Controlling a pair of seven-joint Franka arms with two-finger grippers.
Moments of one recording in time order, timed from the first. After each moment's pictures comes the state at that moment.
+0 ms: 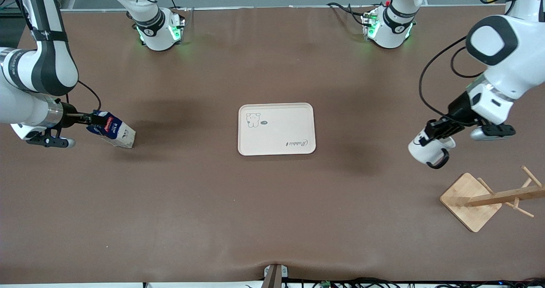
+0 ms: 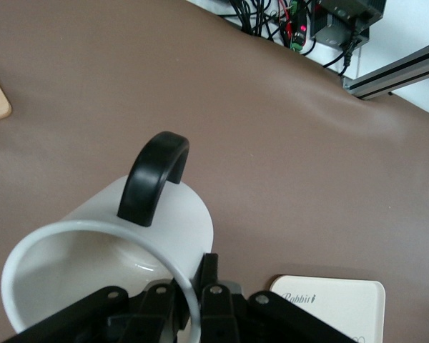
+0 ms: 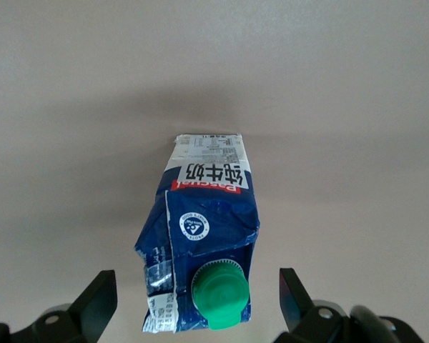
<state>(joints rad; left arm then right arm) 0.32 0.00 -0.45 -2.07 -0.42 2.37 -0.11 -0.17 0.15 0.01 -2.02 -0.02 1.91 -0.02</state>
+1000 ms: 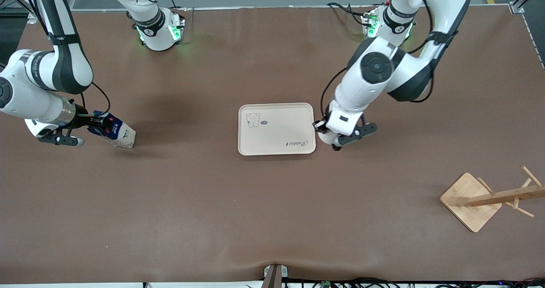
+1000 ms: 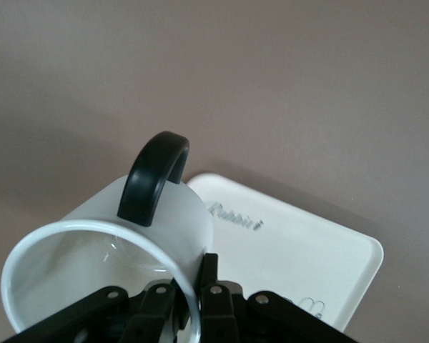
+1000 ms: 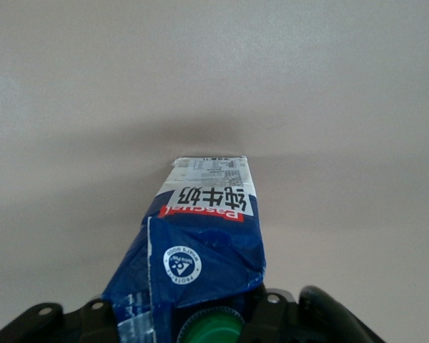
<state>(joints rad) -0.08 0.38 -0.57 -1.83 0.07 2.23 -1.11 -0.17 0.12 0.00 -2.17 0.00 2.12 -0.02</state>
